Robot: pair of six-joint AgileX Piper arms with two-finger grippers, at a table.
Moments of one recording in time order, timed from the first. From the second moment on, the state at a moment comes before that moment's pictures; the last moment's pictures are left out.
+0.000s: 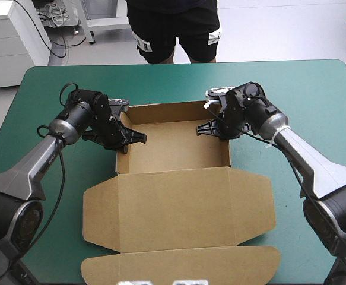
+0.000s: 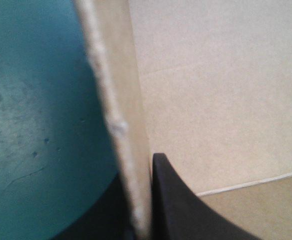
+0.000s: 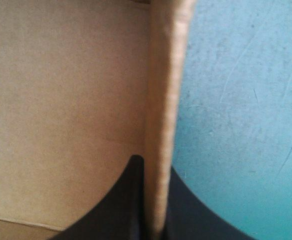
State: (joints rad) left arm -0.34 1.77 -1.51 -0.11 1.17 -0.12; right arm 0.45 1.82 -1.65 -0.05 1.11 0.27
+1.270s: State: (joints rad) left arm -0.34 1.86 -1.57 -0.19 1.11 -0.02; right arm 0.41 1.93 -1.70 -0.10 1.14 0.23
